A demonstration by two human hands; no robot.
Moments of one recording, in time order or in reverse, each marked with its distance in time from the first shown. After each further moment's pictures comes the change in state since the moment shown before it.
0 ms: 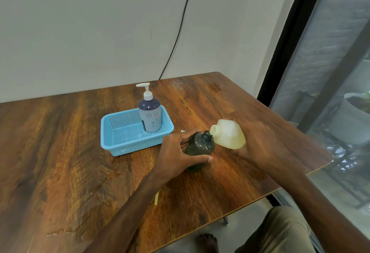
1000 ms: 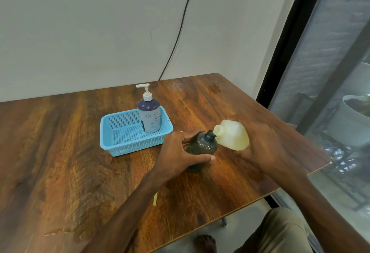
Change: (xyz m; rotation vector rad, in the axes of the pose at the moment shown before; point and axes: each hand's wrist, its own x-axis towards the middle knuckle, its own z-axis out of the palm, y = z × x) left_hand 0.004 0.006 0.000 0.044 -0.013 -0.026; right_hand -0.008 0.001 -0.008 0.048 0.021 0.034
